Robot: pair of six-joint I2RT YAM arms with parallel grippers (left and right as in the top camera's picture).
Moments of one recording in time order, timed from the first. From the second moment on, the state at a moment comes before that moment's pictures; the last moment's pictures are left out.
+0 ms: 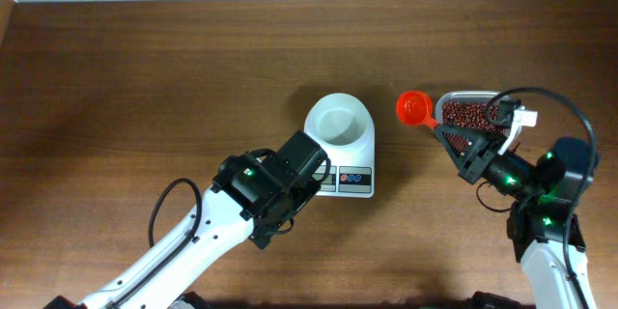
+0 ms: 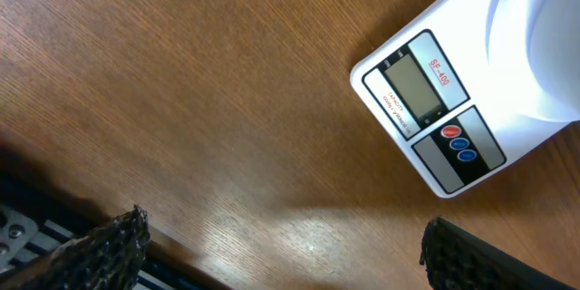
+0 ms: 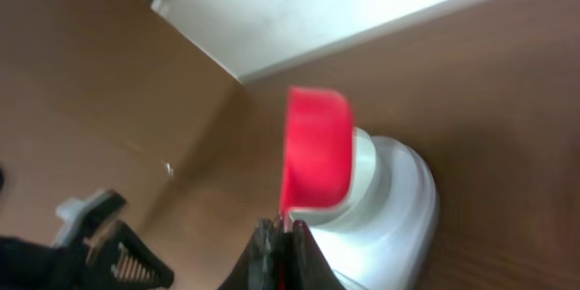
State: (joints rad) left arm -0.72 1.35 1.13 -1.19 -0.07 -1.51; right arm -0.26 1.04 0.51 0.17 -1.06 0.43
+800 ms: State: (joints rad) left arm -0.72 1.35 1.13 -1.16 -0.07 -1.51; right arm -0.16 0.86 0.83 -0.75 -0.64 0.05
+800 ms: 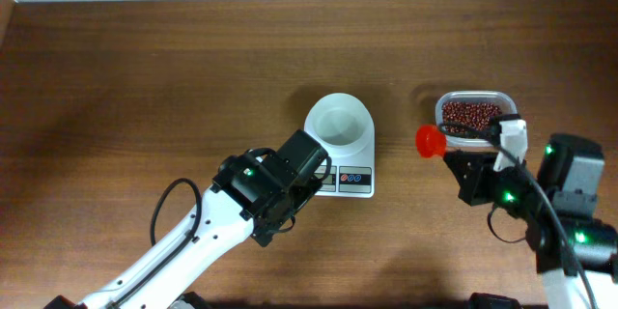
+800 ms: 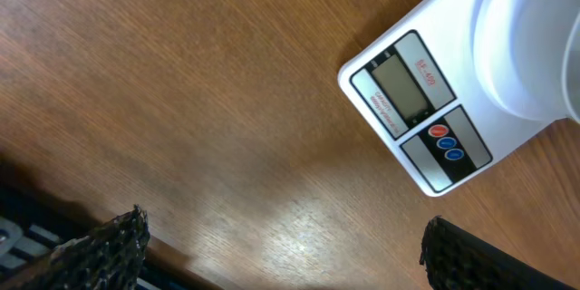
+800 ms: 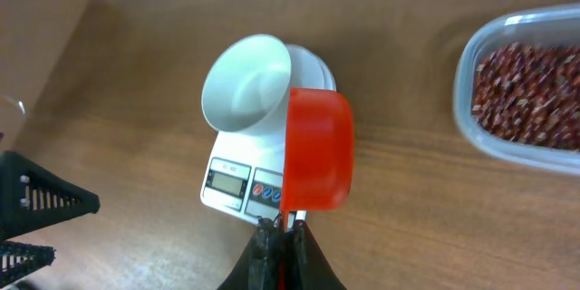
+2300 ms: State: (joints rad) left arm -0.98 1.83 1.14 -0.59 -0.45 -1.24; right arm -0.16 0.81 0.83 -0.60 -0.44 0.12
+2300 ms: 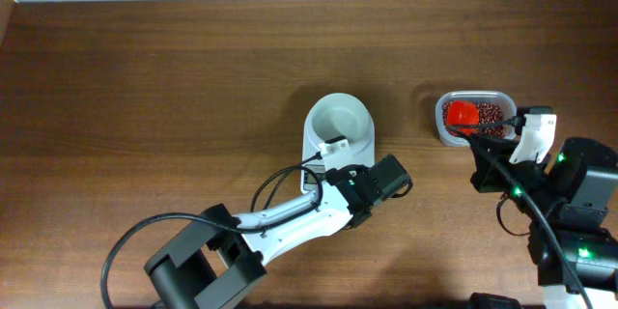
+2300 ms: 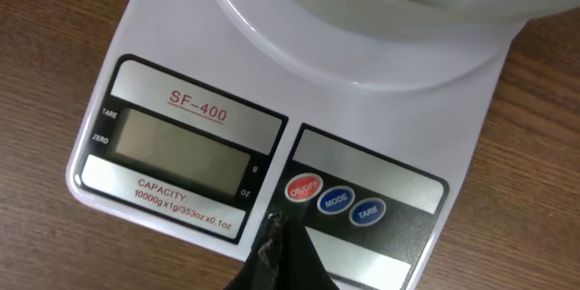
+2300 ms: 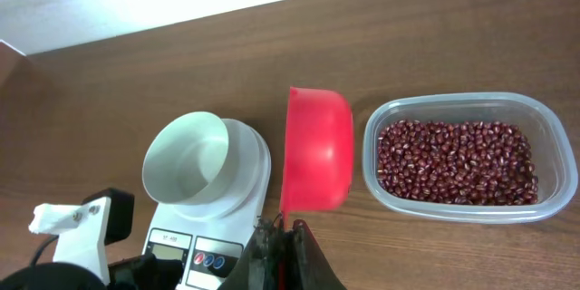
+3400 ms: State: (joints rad) left arm -0.92 1.88 1.14 -0.50 -0.39 -1.21; right arm -0.16 0.87 0.83 -0.53 -0.44 0.16
